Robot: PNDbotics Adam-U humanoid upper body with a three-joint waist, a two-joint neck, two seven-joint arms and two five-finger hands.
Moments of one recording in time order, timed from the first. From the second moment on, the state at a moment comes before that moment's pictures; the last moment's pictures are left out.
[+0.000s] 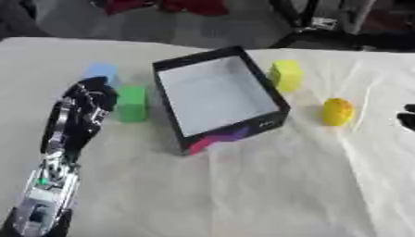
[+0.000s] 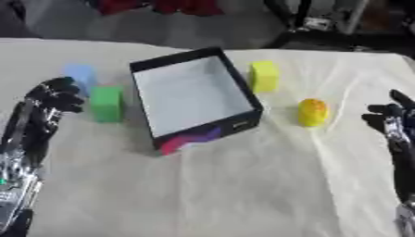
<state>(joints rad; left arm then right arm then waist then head) -0.08 0.19 0.03 -1.82 -0.09 0.00 0.06 -0.03 -0.24 -0.02 -1.85 -0.08 -0.06 -0.08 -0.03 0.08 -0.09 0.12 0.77</state>
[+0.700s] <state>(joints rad) -0.08 0.19 0.03 -1.82 -0.09 0.00 0.06 -0.03 -0.24 -0.02 -1.85 -0.08 -0.06 -0.08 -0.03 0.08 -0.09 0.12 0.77</state>
